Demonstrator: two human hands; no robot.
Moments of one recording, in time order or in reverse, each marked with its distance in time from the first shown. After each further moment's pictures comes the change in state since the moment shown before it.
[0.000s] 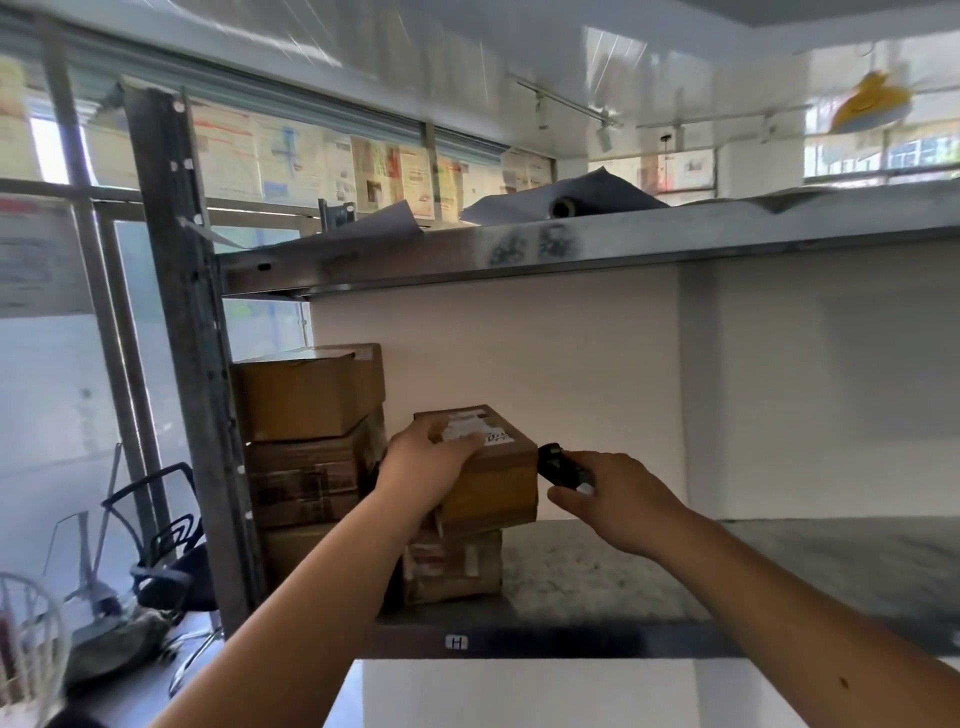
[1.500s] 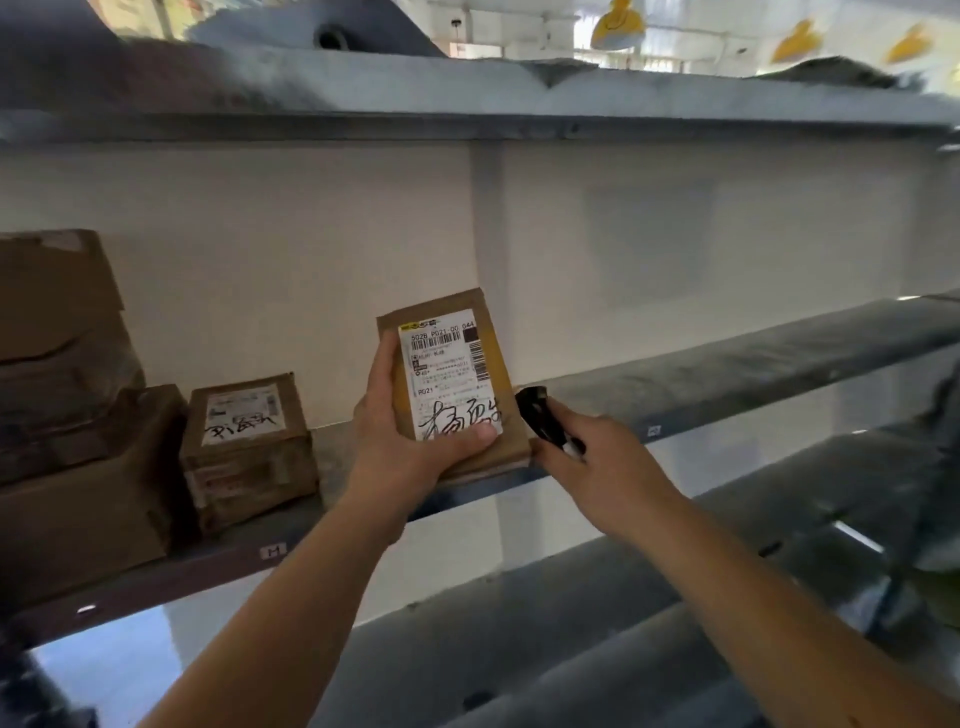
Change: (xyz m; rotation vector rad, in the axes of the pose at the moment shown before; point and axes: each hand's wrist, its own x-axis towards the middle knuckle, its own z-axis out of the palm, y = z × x) left_hand -0.100 -0.017 0.123 -0.462 -0.437 0.281; right_hand -0.182 0.037 -0.056 0.036 0.198 0.298
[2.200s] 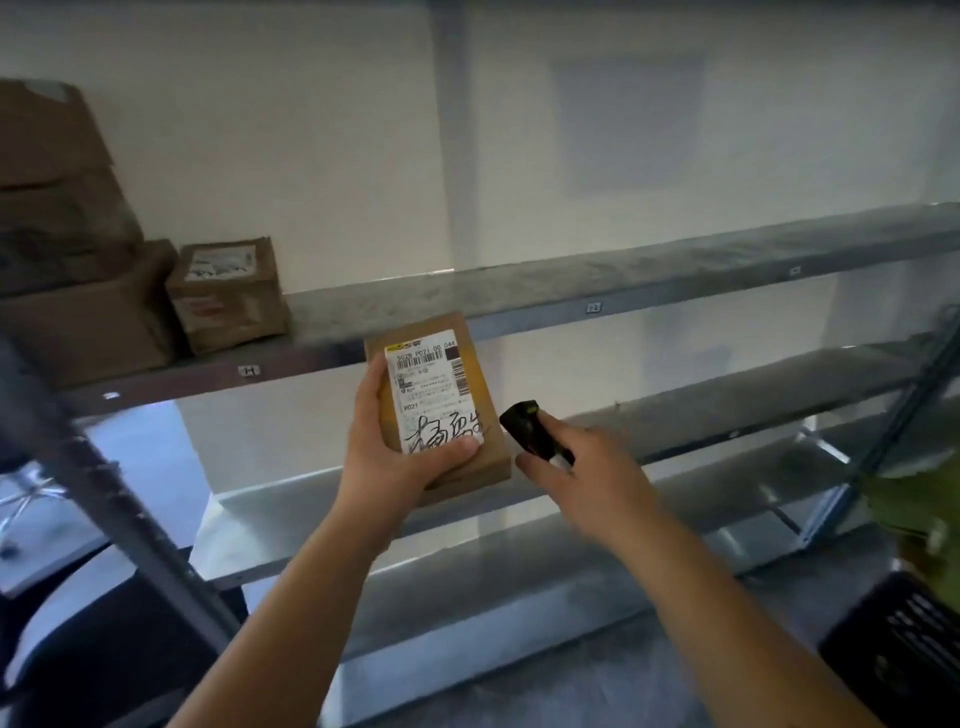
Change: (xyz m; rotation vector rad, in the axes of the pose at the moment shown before) left_hand -0.183 -0.026 0.074 0.040 0.092 -0.164; right_hand -0.165 0.087 -0.010 -0.026 -0.142 0.149
